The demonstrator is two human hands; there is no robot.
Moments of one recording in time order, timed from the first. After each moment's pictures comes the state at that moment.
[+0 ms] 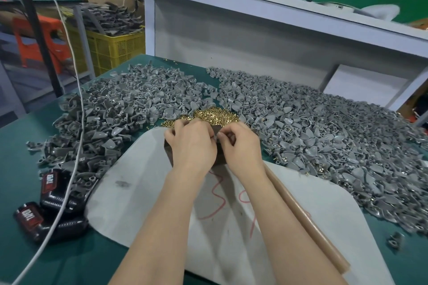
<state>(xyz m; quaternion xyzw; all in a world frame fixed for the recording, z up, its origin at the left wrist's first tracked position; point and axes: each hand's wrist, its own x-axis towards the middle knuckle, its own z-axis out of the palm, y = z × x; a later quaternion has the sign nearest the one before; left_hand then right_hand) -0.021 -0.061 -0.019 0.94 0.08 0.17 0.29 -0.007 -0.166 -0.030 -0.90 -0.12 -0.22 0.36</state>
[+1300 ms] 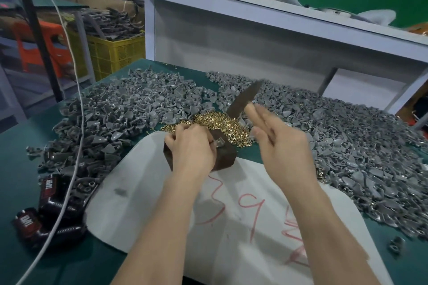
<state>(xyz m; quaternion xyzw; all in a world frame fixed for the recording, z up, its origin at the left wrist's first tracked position) -0.016 -0.061 -0.022 0.94 0.09 0.16 0.30 -0.049 -0.213 0.022 -0.92 -0.09 -0.26 0.29</state>
